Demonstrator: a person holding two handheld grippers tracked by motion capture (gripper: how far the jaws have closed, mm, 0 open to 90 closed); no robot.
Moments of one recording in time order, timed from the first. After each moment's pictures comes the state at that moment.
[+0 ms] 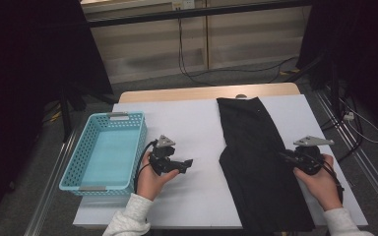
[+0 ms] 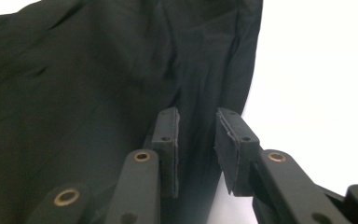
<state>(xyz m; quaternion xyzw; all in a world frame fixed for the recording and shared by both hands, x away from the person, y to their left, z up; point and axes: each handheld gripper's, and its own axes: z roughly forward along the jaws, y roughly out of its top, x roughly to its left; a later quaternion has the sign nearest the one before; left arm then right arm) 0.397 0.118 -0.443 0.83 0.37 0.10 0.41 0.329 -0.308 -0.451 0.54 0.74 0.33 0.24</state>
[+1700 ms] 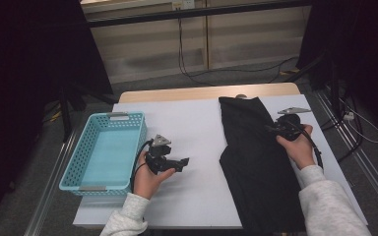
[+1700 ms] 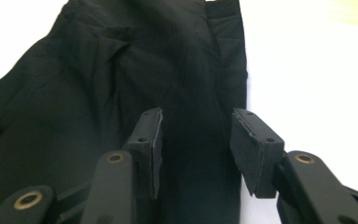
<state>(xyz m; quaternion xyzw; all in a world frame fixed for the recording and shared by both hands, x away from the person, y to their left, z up) 0.401 0.129 -0.443 0.83 0.38 0.10 0.41 0.435 -0.299 -0.449 0.56 0.71 0.33 0.26</state>
